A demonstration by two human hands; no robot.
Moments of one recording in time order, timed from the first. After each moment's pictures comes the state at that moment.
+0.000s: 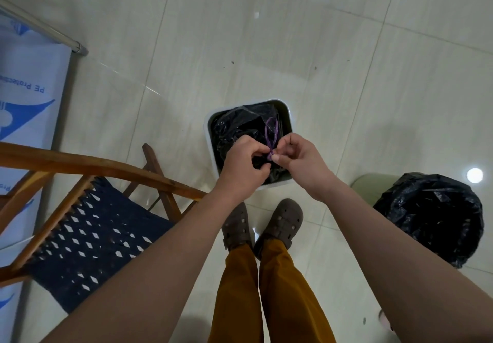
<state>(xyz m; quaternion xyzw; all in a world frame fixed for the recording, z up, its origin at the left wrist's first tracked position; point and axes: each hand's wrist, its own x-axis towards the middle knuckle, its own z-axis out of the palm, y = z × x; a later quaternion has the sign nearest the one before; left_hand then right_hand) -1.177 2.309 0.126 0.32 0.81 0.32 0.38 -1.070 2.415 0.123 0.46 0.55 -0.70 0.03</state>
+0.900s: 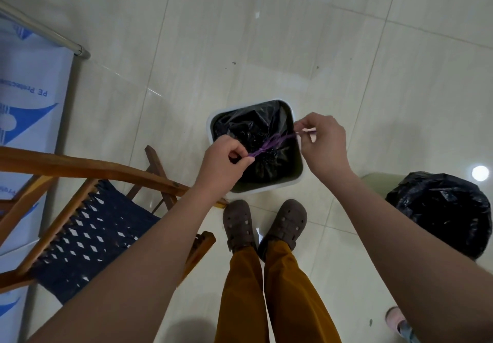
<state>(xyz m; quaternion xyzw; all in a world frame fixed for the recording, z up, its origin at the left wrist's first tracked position) -1.212 2.286 0.113 0.29 0.83 0.29 0.37 -1.075 2.440 0.119 0.47 0.78 -0.41 -0.06</state>
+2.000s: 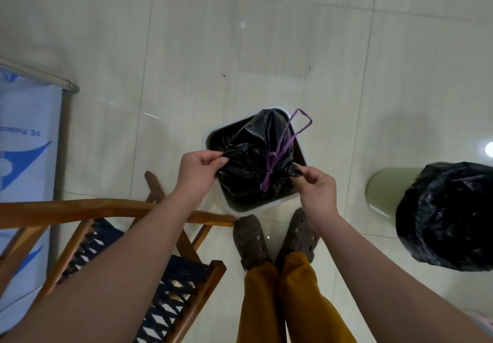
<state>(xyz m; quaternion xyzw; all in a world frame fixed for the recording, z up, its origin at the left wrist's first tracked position) -1.258 2.289 0.072 0.03 0.79 0.39 0.47 -1.057 2.373 0.069 0.67 0.37 -0.62 -0.13</state>
